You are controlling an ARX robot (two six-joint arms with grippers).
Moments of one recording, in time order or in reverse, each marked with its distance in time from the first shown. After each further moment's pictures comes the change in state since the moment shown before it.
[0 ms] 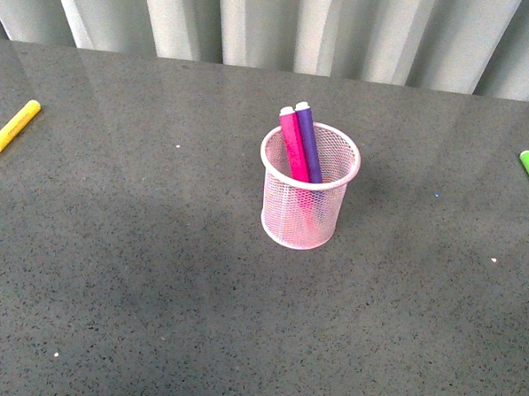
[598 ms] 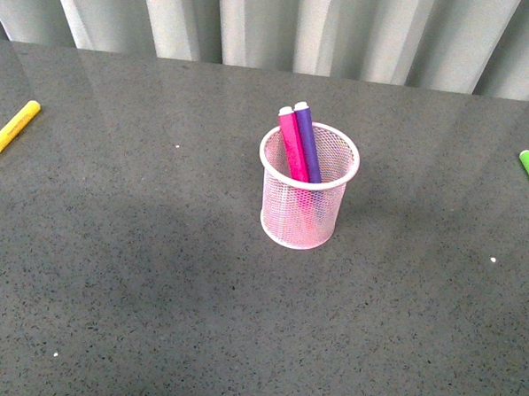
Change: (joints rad) left arm 0.000 0.000 0.000 0.000 0.000 0.000; right arm -0.178 -0.342 -0.343 0.404 -0.233 -0.165
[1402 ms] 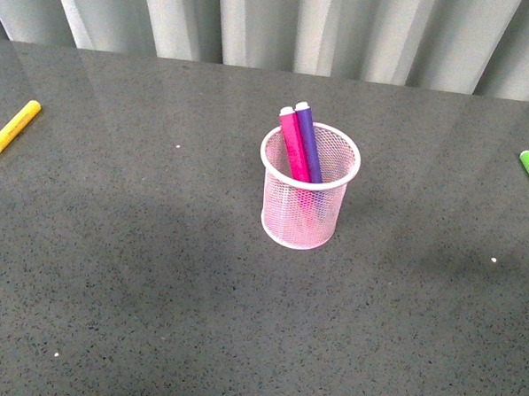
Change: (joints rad) left arm 0.000 0.000 0.000 0.000 0.000 0.000; right arm -0.183 -0.447 -0.121 -0.293 -0.182 -0.007
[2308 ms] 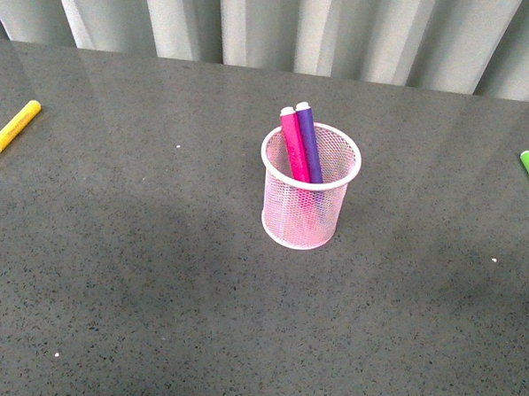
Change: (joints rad) left arm 0.000 -0.001 0.000 0.000 0.000 0.000; right arm 0.000 -0.341 0.000 -0.347 0.001 0.000
